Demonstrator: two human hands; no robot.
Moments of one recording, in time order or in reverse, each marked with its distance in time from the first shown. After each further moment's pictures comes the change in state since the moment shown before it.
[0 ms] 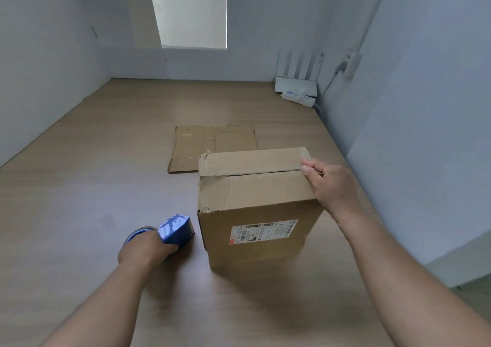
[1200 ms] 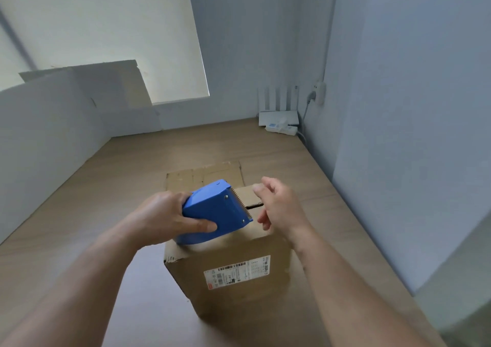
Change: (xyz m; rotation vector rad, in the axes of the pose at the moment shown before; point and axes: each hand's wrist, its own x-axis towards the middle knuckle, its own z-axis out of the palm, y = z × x) left_hand -0.120 0.140 -0.177 -0.151 0.006 0.638; right_hand -0.010 -0.043 -0.025 0.666 -0.258 0.188
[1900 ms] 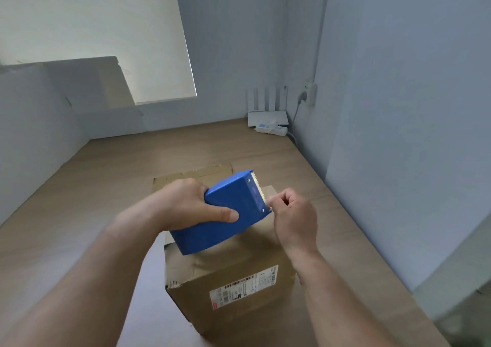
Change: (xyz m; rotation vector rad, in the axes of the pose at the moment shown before) left_hand 0.043 0.016 -0.014 0.059 -0.149 0.012; right_hand 0.013 0.023 0.011 -0.294 0.519 -0.104
